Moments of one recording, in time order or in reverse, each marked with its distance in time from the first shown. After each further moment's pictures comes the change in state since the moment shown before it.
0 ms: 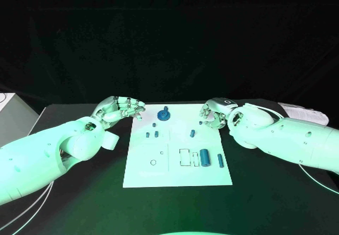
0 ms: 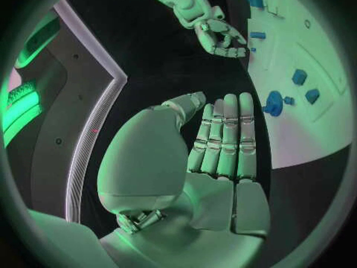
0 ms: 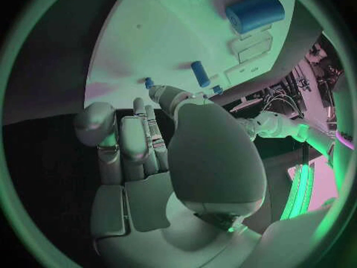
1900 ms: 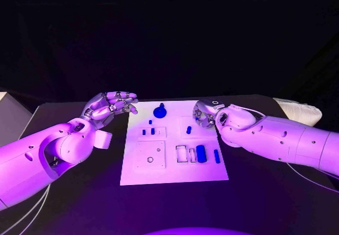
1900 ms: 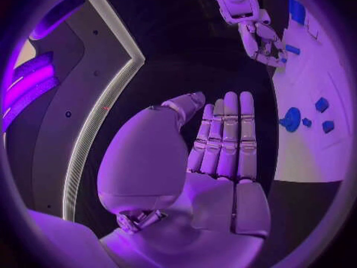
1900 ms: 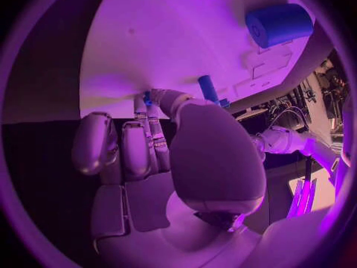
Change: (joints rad) left arm -0.071 -0.042 0.075 0.083 0.143 0.023 0.063; left_hand 0.000 0.000 -0.008 0.003 0.000 0.008 0.009 -0.019 -0.012 0.066 0.005 -0.151 -0.026 0.069 0.002 -0.181 -0.013 -0.002 0.033 0.001 -0.073 -0.054; right arm -0.042 0.083 0.001 -0.074 -0.083 -0.010 -0.066; right_hand -0.005 0.040 0.080 0.000 -0.070 0.081 -0.024 0.039 0.035 0.085 -0.025 0.011 0.008 0.001 -0.007 0.140 0.069 -0.030 0.021 -0.007 0.188 0.152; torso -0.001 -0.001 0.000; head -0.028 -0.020
